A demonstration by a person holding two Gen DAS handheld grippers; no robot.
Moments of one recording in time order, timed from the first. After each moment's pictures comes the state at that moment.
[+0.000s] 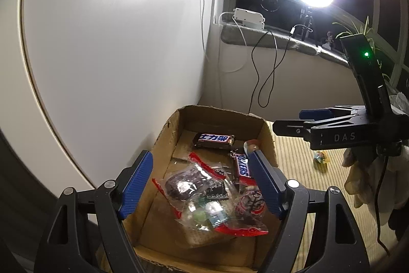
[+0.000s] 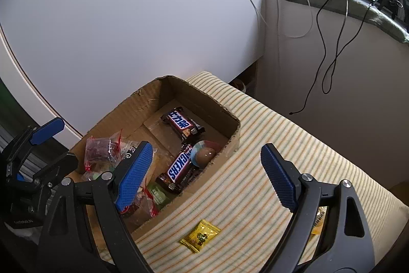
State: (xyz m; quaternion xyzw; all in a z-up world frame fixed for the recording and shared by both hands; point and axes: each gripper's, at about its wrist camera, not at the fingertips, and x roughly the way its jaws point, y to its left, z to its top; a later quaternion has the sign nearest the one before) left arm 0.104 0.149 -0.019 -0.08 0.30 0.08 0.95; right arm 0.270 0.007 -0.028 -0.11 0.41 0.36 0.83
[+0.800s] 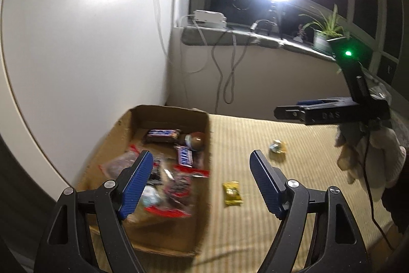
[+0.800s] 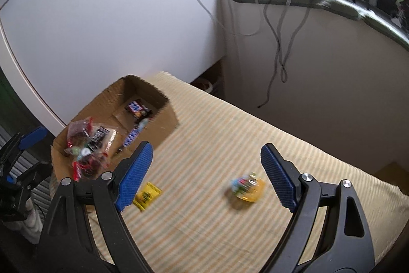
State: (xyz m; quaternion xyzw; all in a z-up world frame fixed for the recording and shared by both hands) left arm 0.092 0.068 -0.009 -0.06 0.29 0.02 0.95; right arm 0.278 -0.114 -0.013 -0.08 0.41 0.31 0.85
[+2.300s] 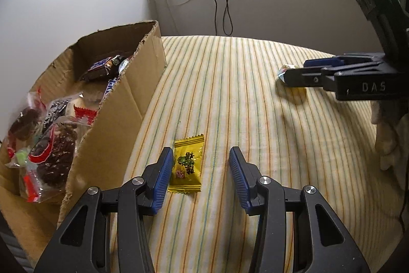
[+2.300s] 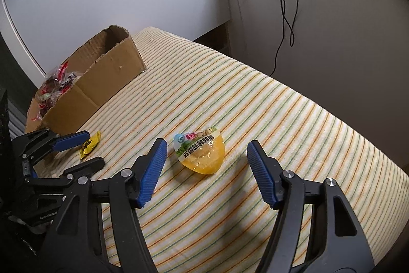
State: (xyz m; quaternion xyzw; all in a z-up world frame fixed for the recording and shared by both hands) left arm 0.171 -0.011 -0.115 -0.02 0.44 0.07 0.90; right arm 0.308 -0.151 -0.102 -0.11 0.44 0.38 0.80
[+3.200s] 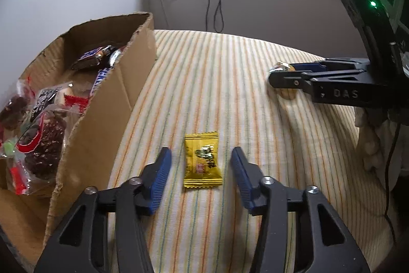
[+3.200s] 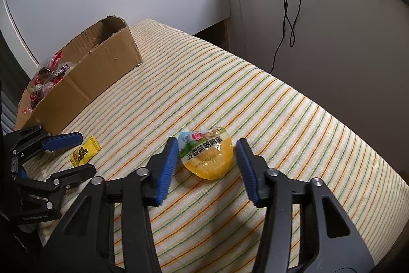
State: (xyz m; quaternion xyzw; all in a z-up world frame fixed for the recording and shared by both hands) left arm 0.162 -0.007 -0.117 -0.05 0.45 0.03 0.89; right arm 0.307 -0.143 -0.110 -0.13 0.44 0.37 0.81
